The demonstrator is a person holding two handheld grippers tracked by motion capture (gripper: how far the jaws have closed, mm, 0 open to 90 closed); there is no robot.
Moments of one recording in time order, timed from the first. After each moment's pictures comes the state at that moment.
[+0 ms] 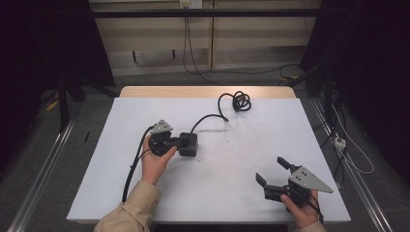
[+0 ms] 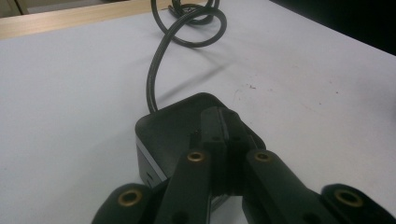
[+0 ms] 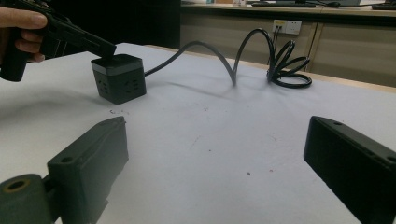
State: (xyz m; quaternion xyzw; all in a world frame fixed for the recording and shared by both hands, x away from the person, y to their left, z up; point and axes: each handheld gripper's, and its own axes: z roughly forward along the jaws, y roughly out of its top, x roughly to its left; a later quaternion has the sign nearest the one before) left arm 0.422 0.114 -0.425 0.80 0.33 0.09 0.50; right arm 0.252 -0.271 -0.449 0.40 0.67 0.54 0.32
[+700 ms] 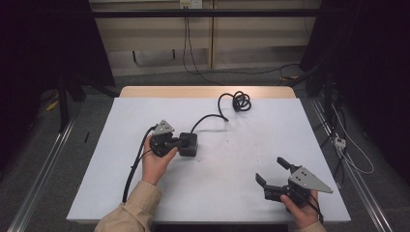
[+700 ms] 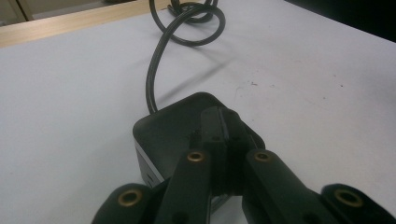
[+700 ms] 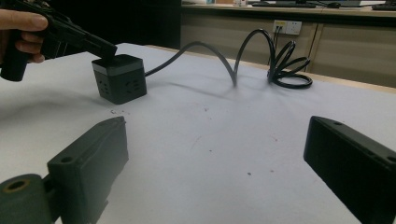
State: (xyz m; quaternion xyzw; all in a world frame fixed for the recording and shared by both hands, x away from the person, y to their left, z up) left arm 0.420 0.112 -0.425 0.81 0.31 0.10 0.49; right arm 0.252 -0.271 -0.449 0.40 0.67 0.54 0.32
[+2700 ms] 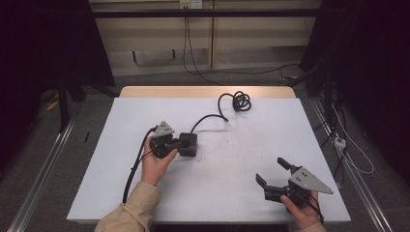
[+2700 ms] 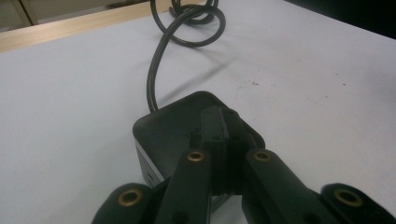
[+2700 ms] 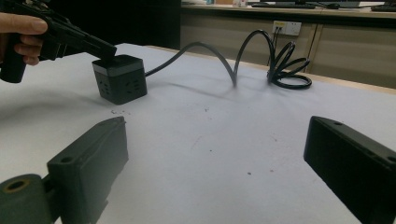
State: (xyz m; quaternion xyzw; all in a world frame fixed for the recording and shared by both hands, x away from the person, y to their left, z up) left arm 0.416 0.112 -0.427 0.81 0.31 0.12 0.49; right arm 0.250 -0.270 -0.448 0.40 0.67 0.54 0.32
